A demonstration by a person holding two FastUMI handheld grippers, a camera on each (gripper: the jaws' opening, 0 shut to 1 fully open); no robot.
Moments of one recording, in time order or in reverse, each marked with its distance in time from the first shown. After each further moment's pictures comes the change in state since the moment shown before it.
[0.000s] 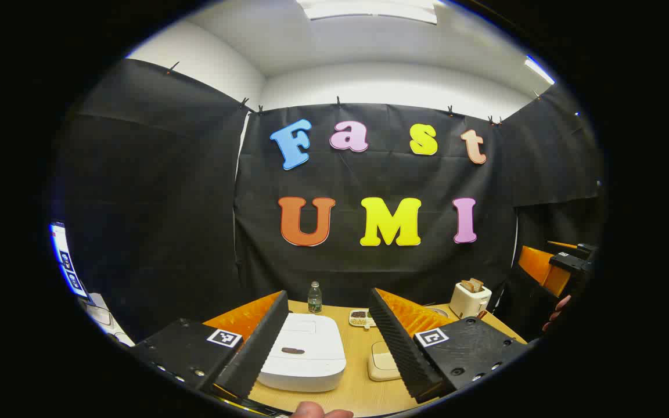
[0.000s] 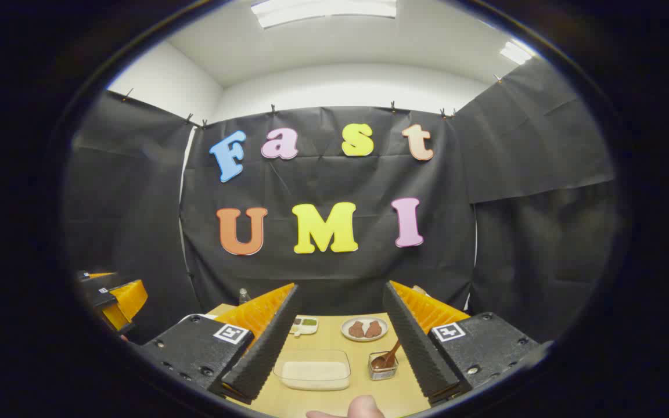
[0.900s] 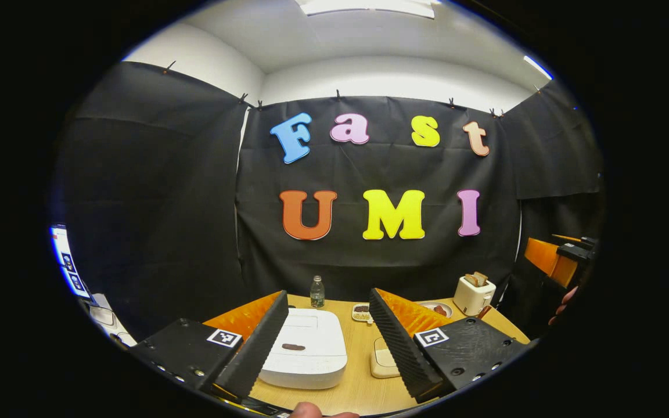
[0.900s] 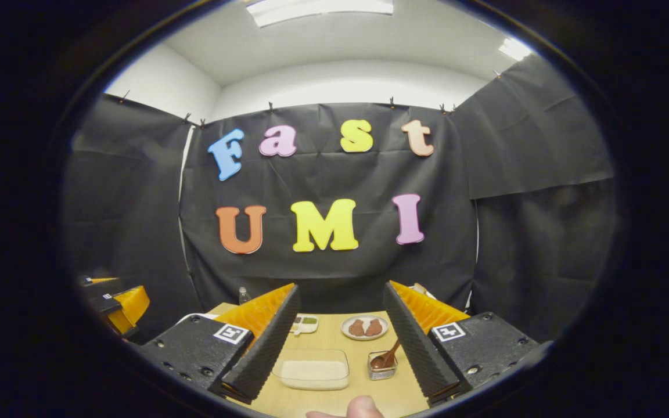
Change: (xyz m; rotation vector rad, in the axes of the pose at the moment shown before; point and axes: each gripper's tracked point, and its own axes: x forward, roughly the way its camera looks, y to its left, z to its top) left arm 0.006 -0.002 -0.007 0.019 0.037 0.024; right arm 0.013 -0.010 0.000 0.008 0.012 0.005
